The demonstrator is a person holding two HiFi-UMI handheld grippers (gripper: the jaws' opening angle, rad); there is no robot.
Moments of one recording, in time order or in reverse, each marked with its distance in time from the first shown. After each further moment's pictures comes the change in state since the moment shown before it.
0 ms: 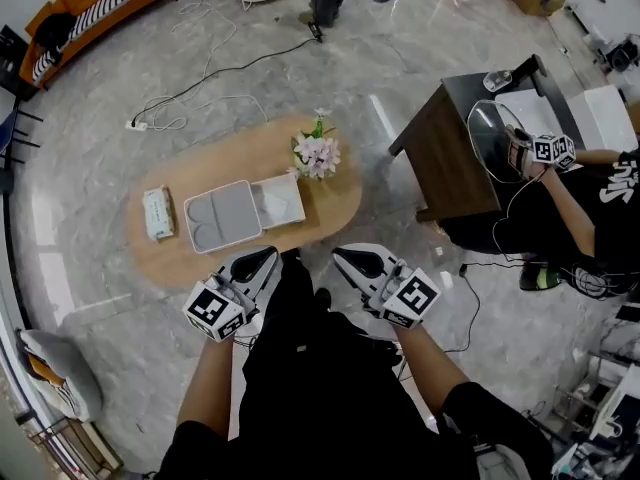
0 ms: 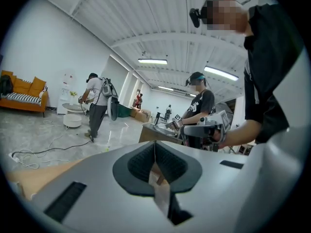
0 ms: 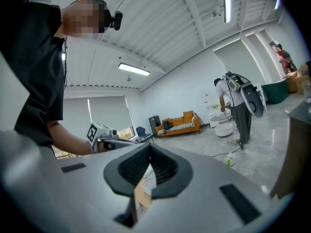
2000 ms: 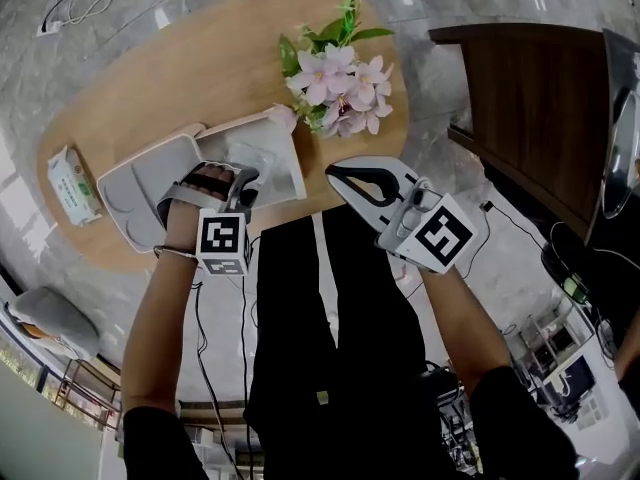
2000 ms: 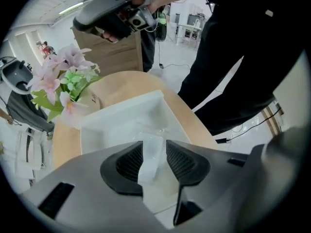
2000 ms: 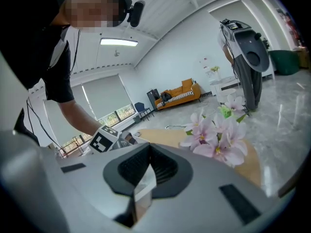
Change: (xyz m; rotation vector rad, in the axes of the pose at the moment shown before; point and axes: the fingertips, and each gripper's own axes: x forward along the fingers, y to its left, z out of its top) left arm 0.154 0.231 -0.378 0.857 1.073 -0.487; right arm 0.160 -0.255 -0.243 0.116 0.301 0.087
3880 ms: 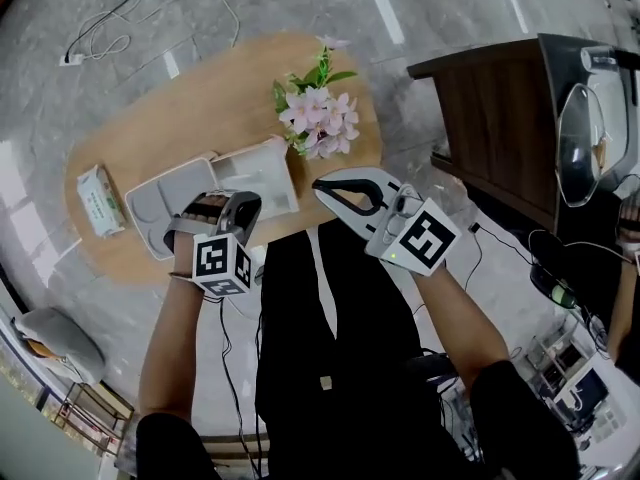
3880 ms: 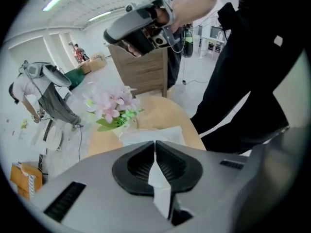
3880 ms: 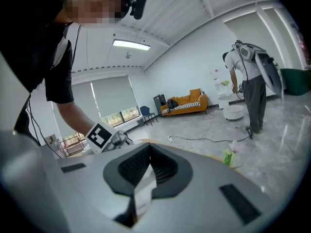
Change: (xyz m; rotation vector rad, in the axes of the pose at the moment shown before) left arm -0.103 0.043 0.042 -0.204 -0.102 0.210; right arm -0.027 0.028 0.091 -0.159 -0.052 0.040
